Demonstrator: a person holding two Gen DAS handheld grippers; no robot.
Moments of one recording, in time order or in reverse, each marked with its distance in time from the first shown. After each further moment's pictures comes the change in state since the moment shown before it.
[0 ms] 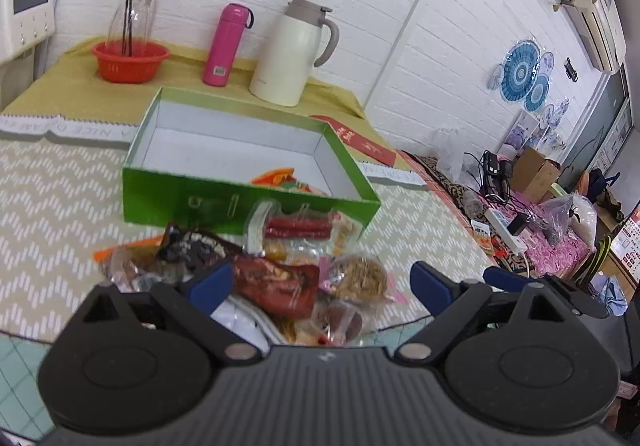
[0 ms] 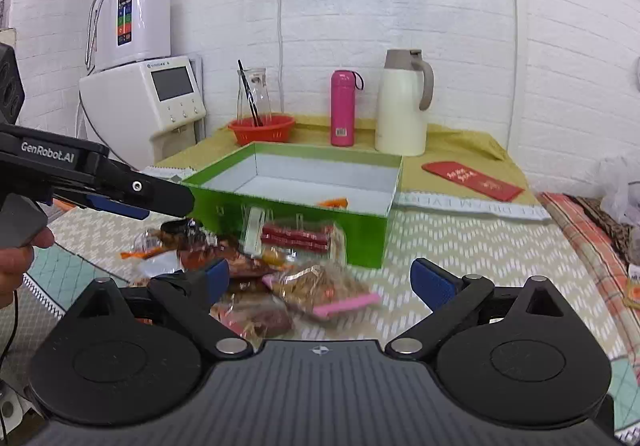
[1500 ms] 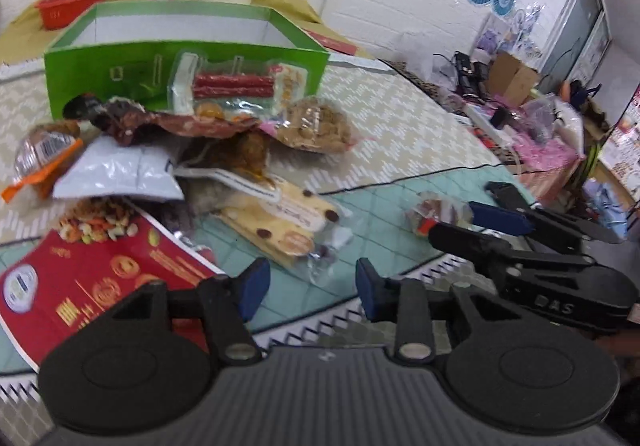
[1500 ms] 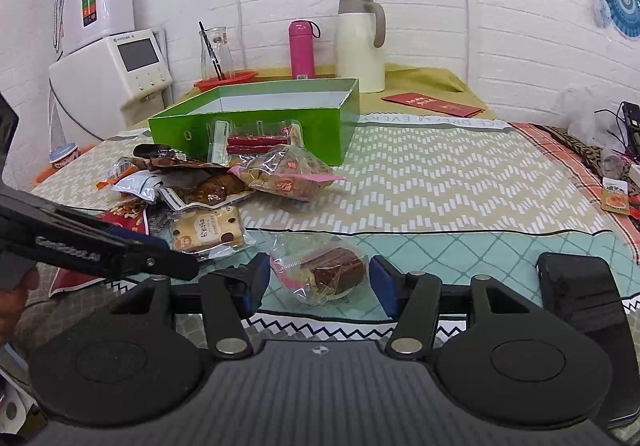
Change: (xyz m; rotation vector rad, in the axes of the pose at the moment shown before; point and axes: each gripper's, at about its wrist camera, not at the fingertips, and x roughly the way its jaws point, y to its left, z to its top) left arm 0.044 -0.027 -0.085 0.135 0.208 -0.075; right arm -0.020 -0.012 -0.070 0.086 0.072 -0.084
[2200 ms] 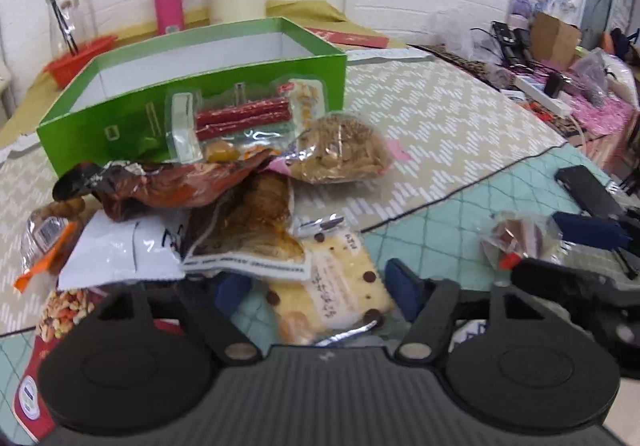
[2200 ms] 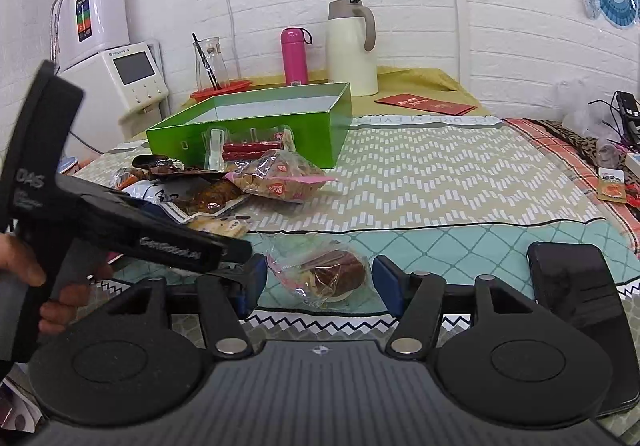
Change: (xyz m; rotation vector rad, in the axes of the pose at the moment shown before) left arm 0.037 -0.018 0.025 0.158 0.013 0.231; right arm -0.009 -0.006 -0.003 0.044 -0.019 0.009
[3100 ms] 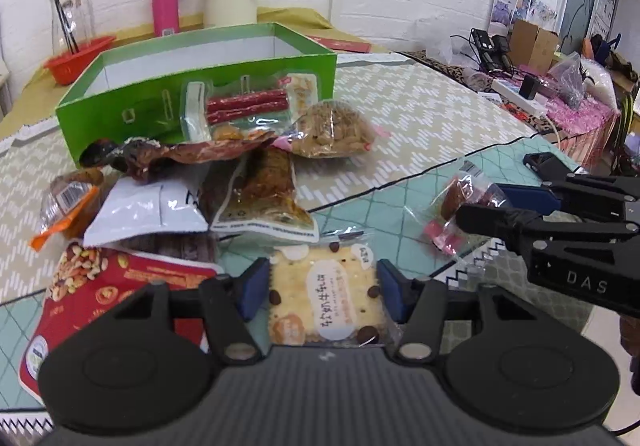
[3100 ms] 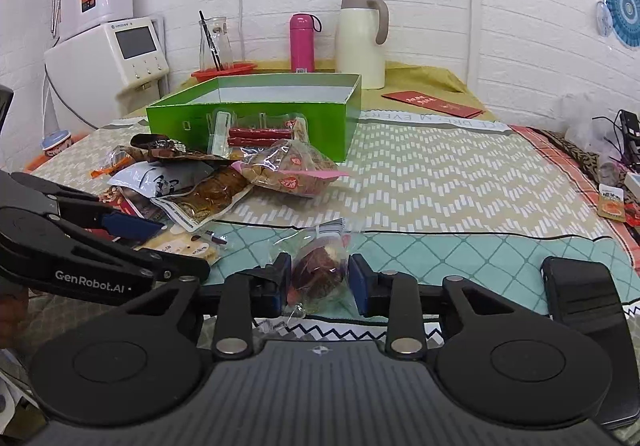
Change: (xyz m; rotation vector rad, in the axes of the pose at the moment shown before) left arm -0.029 0.006 -0.023 -0.002 -0.036 -0.051; right arm 0.012 0.023 0.006 -0.074 0.027 -0.037
